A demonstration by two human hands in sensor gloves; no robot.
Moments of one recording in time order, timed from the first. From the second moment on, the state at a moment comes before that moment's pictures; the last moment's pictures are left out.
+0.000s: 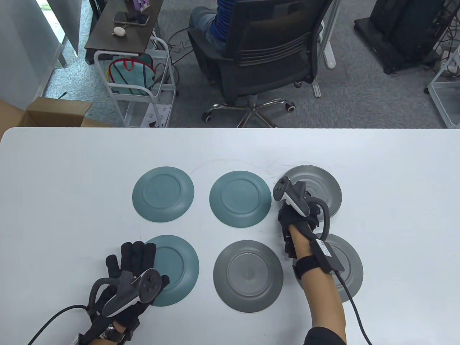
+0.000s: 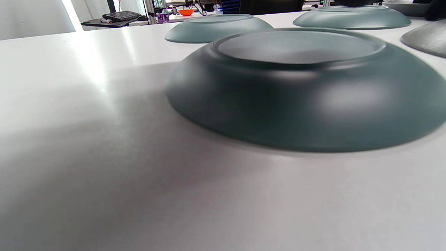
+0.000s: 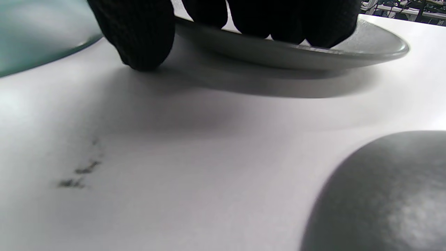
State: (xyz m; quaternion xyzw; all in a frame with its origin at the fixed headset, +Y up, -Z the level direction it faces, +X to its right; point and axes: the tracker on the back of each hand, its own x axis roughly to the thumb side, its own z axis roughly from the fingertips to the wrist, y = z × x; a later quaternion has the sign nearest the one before) left_hand -0.245 -0.760 -0.158 -0.14 -0.08 -0.06 0.99; right_hand 0.146 -0.777 -0.364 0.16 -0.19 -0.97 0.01
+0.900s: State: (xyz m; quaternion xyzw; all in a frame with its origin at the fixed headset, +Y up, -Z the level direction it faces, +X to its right) left_hand -0.246 -0.763 -0.161 -0.15 -0.07 -0.05 0.99; right_hand 0.150 -0.729 -0.347 0.13 -0.05 -0.99 -0.04
